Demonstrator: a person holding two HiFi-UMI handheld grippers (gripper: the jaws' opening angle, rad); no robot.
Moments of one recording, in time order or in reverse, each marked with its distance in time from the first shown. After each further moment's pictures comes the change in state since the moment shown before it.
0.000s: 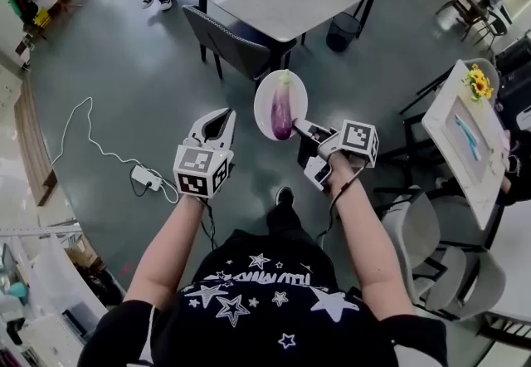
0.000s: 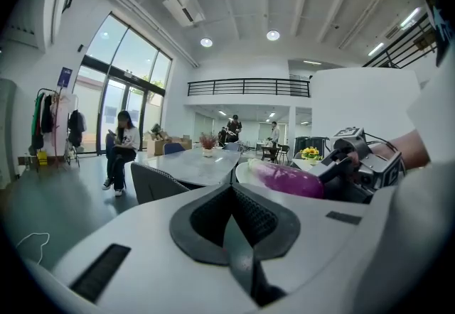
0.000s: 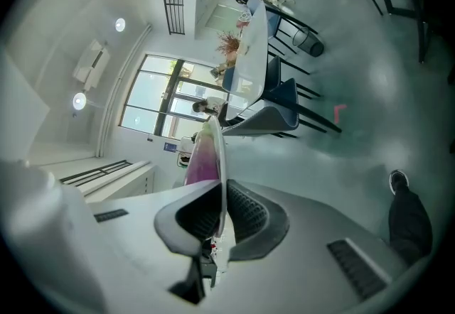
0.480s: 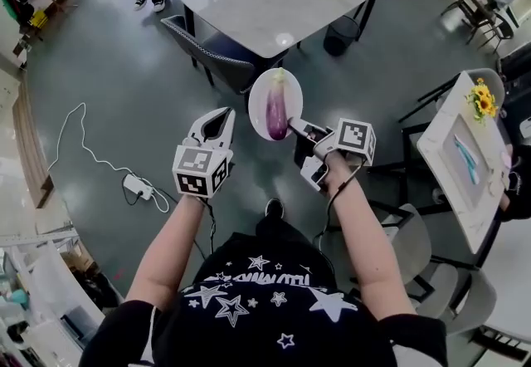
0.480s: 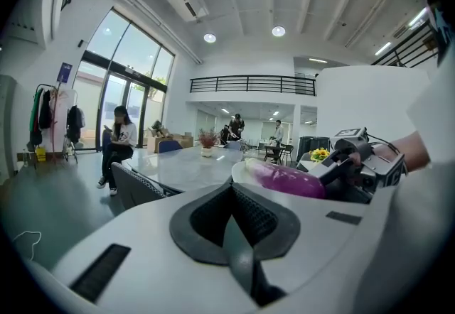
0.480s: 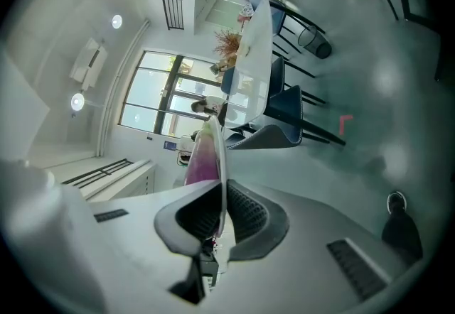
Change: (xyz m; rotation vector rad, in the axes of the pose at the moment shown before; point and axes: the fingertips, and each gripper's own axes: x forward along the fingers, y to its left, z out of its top) left arm 0.122 -0.002 0.022 -0.024 0.016 0.024; right arm 0.024 -0.018 0.114 -0.006 0.047 0.007
